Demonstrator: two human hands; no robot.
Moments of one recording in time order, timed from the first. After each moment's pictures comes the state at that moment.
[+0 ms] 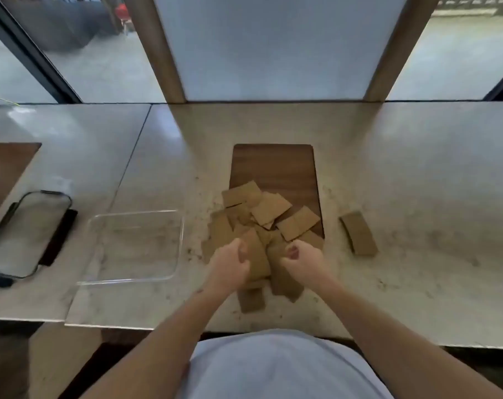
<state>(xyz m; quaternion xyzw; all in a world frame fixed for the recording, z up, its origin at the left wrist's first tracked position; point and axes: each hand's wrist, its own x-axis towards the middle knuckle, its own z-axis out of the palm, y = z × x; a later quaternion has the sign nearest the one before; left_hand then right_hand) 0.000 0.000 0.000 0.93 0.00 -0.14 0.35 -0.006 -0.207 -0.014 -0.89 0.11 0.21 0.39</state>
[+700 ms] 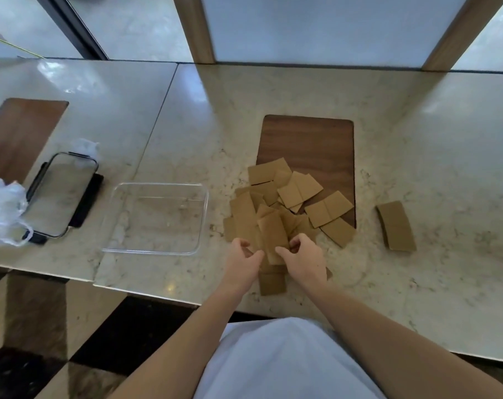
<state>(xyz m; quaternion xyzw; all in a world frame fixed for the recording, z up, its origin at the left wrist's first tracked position) -0.029 0.007 -0.023 0.76 0.30 -0.20 0.54 -0.010 -0.140 -0.052 -0.89 0.17 0.18 0.39</state>
